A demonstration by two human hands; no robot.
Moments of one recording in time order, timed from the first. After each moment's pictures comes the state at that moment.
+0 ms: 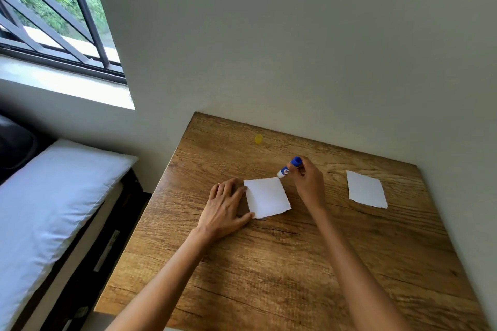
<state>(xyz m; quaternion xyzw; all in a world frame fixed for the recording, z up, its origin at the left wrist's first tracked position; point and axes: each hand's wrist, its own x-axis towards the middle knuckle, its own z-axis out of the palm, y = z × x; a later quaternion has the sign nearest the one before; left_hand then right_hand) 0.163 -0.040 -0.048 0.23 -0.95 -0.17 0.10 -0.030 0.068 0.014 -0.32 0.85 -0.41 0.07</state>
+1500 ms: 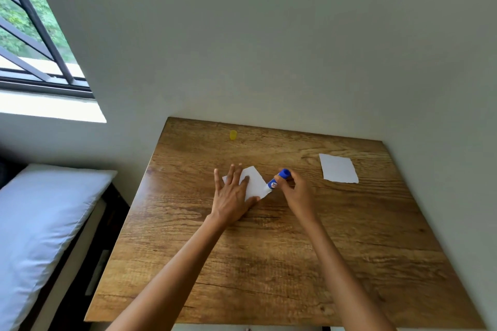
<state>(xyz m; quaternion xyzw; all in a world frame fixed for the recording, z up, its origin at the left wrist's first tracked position) 0.107 -0.006 -0.029 0.21 -0.97 -0.11 0.00 0.004 0.133 0.011 -0.26 0.84 -0.46 0.10</state>
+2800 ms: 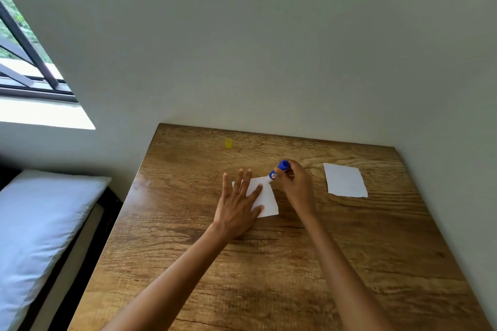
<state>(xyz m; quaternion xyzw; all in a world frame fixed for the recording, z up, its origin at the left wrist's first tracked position) 0.069 -0.008 -0.039 0.15 -0.99 -0.01 -0.02 -0.062 0.093 -0.004 -0.28 0.85 -0.45 0.06</state>
